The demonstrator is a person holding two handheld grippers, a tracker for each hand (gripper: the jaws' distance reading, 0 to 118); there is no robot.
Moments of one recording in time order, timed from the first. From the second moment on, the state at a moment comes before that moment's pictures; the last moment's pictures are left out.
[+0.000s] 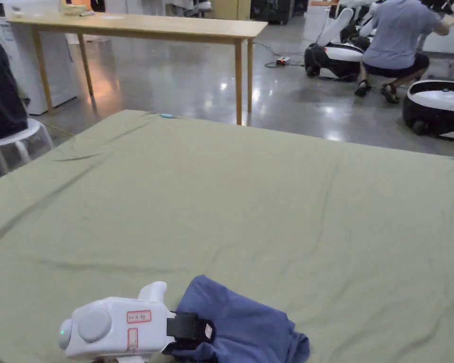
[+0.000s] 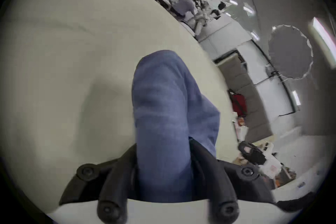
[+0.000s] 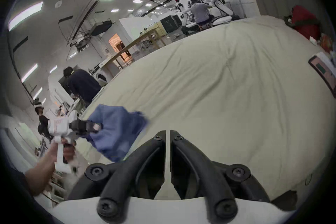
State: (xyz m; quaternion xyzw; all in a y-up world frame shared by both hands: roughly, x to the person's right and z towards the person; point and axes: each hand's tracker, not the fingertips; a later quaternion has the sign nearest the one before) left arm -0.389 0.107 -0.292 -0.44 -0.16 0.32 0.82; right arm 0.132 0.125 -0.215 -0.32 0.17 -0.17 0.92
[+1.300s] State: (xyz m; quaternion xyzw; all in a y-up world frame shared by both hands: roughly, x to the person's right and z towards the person) left arm -0.239 0.354 -0.218 0.00 -0.01 -0.04 1.00; right arm 0.167 0.334 -0.205 -0.04 0.06 0.03 1.00
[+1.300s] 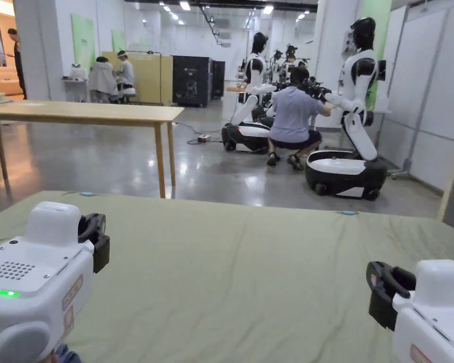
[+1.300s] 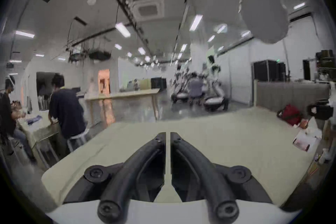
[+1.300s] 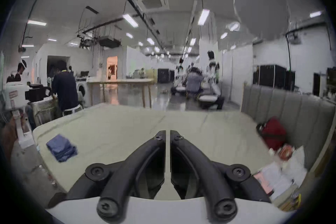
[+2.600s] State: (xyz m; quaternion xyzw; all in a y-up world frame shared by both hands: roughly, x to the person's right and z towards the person) left arm -0.170 0.367 -0.239 -0.01 -0.01 -0.04 1.00; right arm 0.170 0.366 -0.235 -0.02 0.07 0.02 1.00
